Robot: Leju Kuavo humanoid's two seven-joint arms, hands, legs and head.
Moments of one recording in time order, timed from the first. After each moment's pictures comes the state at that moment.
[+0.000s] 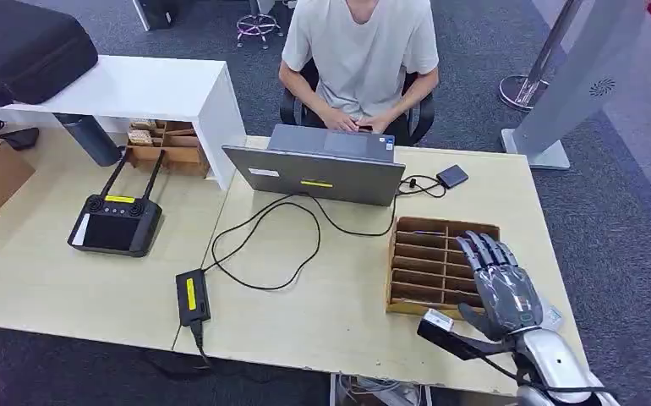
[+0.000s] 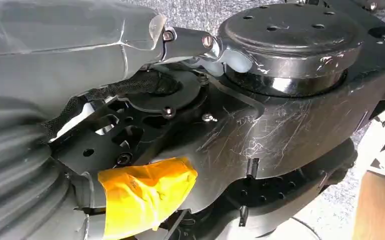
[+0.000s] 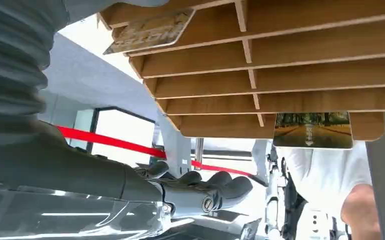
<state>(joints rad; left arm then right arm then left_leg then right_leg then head) 0.29 0.47 -1.09 -1.34 1.57 0.56 -0.17 -0.15 -0.48 0.52 -1.52 1.10 -0.28 0.09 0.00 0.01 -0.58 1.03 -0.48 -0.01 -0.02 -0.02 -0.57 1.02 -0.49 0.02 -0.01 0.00</state>
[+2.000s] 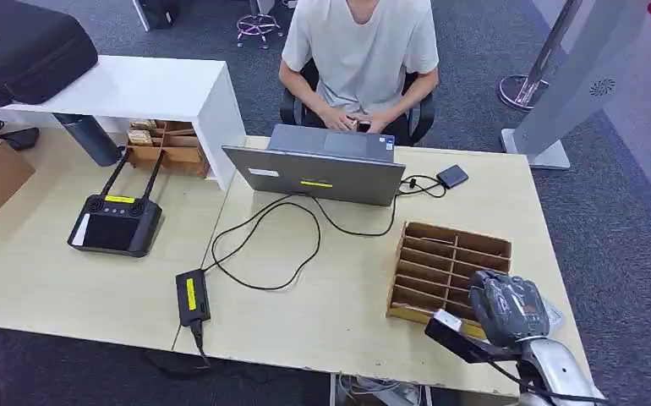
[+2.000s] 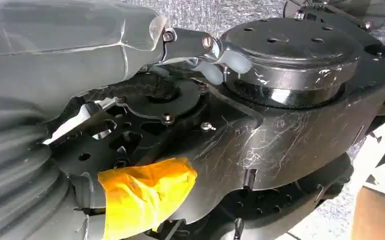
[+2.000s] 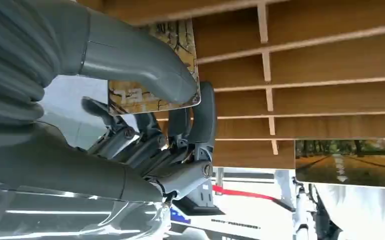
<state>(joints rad) 0.29 0.47 -1.10 -1.35 1.57 0.65 -0.20 -0.08 -0.44 0.43 -1.49 1.06 -0.27 0.09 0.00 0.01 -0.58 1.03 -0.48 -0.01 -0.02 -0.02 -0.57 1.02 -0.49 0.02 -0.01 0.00</state>
